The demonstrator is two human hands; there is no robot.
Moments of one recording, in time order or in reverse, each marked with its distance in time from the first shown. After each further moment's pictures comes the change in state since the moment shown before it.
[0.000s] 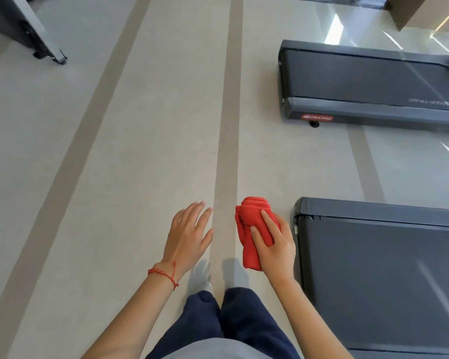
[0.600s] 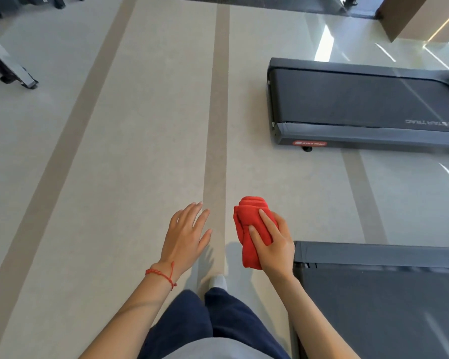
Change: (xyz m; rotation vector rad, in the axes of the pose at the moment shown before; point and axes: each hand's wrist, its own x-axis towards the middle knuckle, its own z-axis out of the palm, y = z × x) left_hand 0.267 -0.036 0.054 0.005 -0.032 0.031; right_hand 0.271 0.023 0.015 0.008 -0.018 0.062
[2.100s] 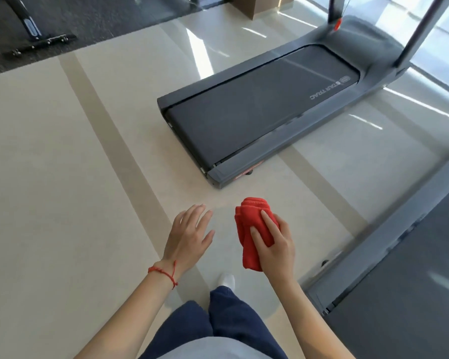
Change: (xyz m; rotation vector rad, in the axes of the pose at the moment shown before) left_hand 0.532 0.001 0.089 -0.096 -0.167 0.640; right_hand 0.405 0.021 -0.028 -0.046 0.527 0.363
